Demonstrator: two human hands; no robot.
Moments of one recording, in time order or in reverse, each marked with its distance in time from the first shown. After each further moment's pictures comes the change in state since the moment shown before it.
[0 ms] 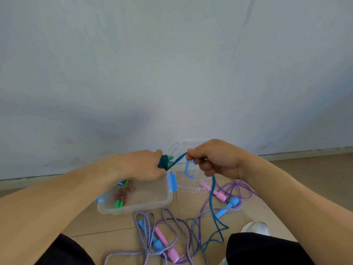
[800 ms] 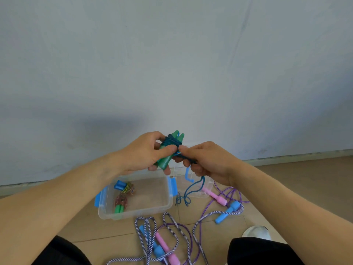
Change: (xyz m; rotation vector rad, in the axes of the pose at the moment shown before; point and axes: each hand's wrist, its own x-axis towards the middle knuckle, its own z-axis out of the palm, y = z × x) left_hand -0.013 0.007 -0.022 -1.062 0.228 0.200; right_hand -0.001 -0.004 0.018 0.021 0.050 -0.142
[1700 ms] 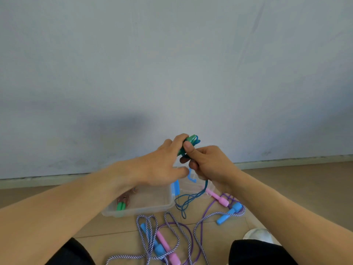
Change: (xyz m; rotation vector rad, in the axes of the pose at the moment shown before) left_hand -0.005 -0.004 0.021 0.594 -0.079 0.150; right_hand 0.006 0.012 0.015 0.058 0.135 -0.076
